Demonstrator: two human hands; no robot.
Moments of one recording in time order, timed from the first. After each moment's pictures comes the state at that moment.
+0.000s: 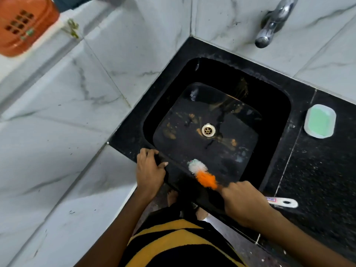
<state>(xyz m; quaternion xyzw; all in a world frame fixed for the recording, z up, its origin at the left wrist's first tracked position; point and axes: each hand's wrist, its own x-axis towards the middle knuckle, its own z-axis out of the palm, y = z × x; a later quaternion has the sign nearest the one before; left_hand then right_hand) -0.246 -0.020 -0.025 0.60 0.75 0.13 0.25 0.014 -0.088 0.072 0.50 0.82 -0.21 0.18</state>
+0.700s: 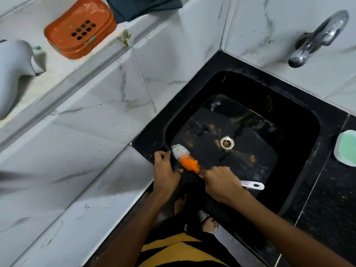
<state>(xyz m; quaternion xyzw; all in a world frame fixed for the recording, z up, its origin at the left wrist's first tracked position) -0.256 -0.013 -0.019 0.57 0.74 0.19 0.30 -0.064 -0.011 0.021 0.49 0.86 -0.15 0.10</state>
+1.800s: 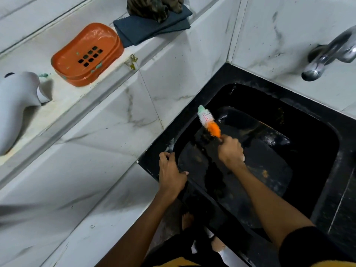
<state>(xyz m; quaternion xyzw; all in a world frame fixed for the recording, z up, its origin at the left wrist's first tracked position) -0.265 0.045 -0.015 0.56 0.75 0.17 0.29 -0.062 0.135 -0.044 0.76 0.59 -0.24 -0.10</state>
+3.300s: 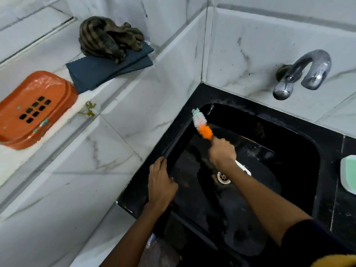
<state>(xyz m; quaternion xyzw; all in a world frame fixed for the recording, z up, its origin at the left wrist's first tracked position) -0.250 0.126 -0.026 0.65 0.70 0.15 0.25 -0.035 0.213 -0.021 0.77 0.62 -0.16 -0.01</state>
